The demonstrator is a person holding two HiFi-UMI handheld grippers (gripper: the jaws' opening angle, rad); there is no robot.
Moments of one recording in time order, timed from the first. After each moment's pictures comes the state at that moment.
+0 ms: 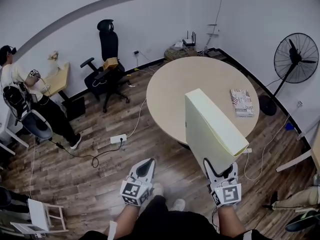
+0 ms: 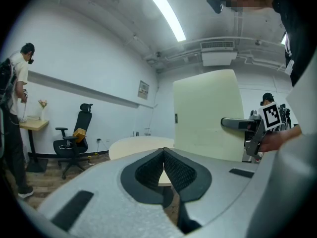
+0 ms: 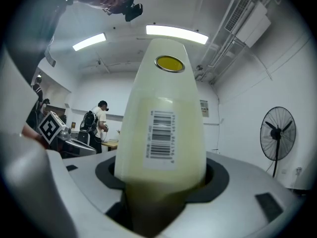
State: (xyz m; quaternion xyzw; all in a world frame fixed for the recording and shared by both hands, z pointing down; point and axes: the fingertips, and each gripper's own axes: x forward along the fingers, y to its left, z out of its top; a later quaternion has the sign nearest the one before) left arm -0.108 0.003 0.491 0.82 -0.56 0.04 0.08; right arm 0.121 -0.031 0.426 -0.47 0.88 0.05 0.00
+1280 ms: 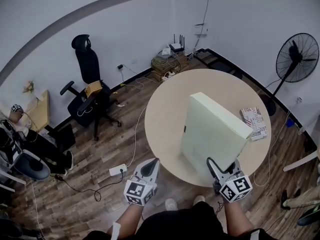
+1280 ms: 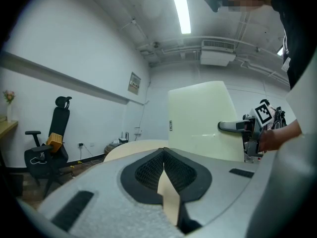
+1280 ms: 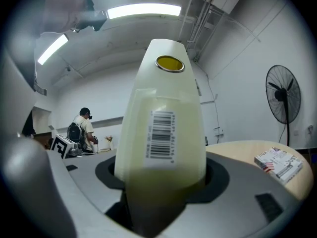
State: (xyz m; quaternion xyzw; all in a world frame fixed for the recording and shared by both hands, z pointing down) left arm -0.209 -0.312 0.498 0.87 -0.48 0.06 0.08; right arm 0.019 -0.316 0.461 -0.49 0.87 -0.10 0.03
